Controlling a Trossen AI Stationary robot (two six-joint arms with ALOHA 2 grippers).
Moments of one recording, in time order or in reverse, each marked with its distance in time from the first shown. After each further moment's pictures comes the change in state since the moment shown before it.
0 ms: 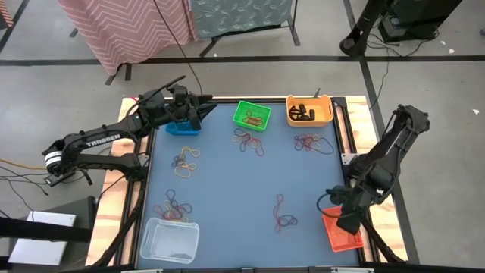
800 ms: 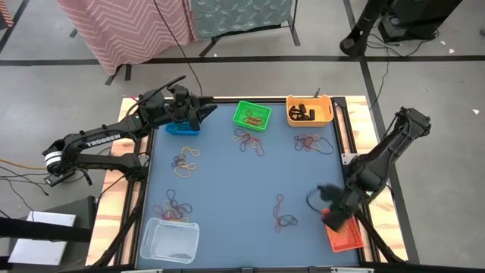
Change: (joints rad) left arm 0.000 0.000 0.000 0.000 0.043 -0.052; right arm -0.109 0.040 -0.039 0.101 0.111 0.054
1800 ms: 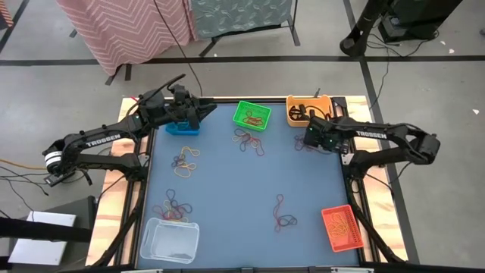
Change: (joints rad) left arm 0.000 0.000 0.000 0.000 0.003 -0.120; right arm -1.398 0.049 -0.418 0.160 0.376 -0.387
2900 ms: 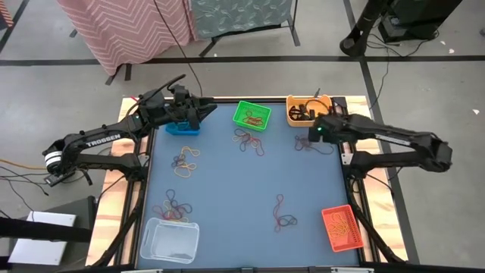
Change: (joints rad) left arm 0.000 0.000 0.000 -0.001 -0.001 0.052; right arm 0.167 -0.243 0.198 -0.282 0.204 -0.127
